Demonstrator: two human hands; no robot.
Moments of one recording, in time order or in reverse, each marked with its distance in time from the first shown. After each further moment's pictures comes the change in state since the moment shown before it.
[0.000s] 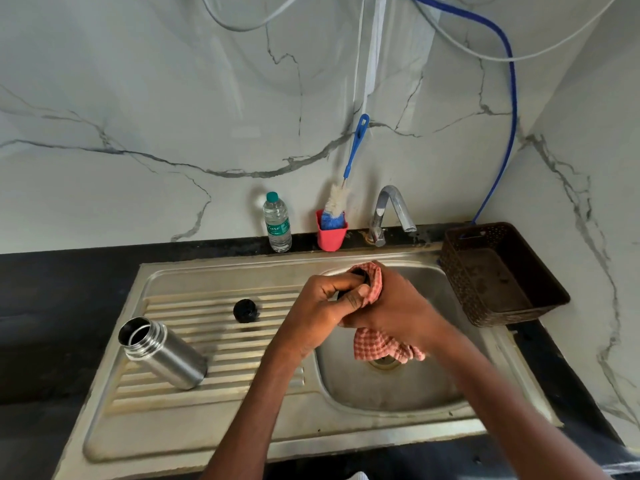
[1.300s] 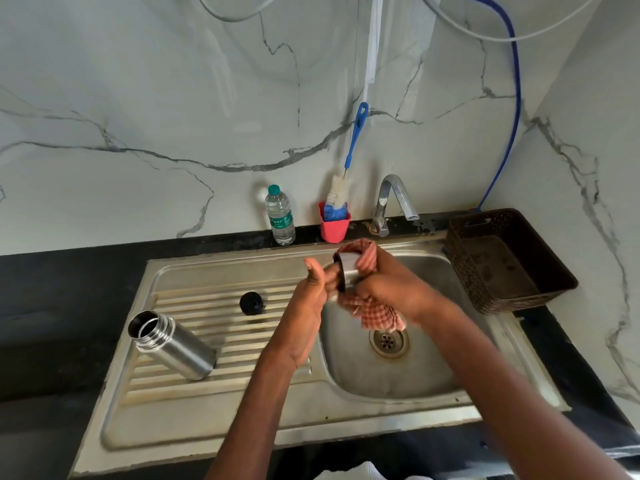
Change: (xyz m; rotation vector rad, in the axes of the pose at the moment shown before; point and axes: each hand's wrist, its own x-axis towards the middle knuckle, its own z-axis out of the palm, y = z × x) left_hand -0.025 0.009 -0.001 -0.209 0.013 -0.201; right_hand 0.019 0.006 0.006 0.481 -0.135 0.133
